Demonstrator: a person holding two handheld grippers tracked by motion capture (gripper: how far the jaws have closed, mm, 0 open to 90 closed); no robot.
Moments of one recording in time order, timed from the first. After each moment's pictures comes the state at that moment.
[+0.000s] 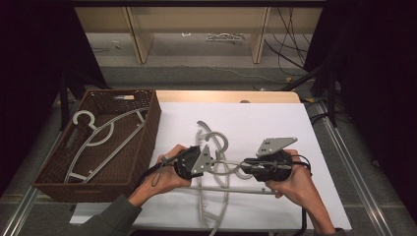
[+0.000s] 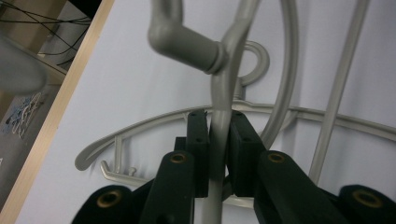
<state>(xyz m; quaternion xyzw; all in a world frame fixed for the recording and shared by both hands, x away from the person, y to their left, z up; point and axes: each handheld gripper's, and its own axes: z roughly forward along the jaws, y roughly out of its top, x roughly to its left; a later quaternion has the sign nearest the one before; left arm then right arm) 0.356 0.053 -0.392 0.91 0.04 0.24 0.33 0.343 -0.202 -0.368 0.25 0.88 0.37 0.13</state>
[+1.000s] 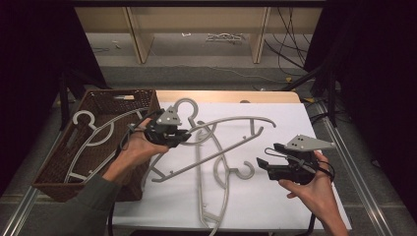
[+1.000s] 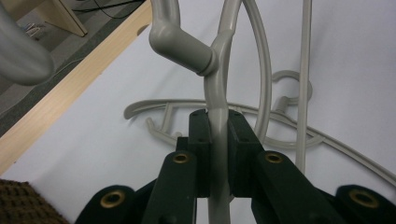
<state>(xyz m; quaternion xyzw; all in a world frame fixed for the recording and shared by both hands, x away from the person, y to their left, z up) 0.407 0.124 -0.329 0.88 0.23 0.17 0.38 0.324 -0.242 -0.348 0.37 0.80 0.43 0.21</state>
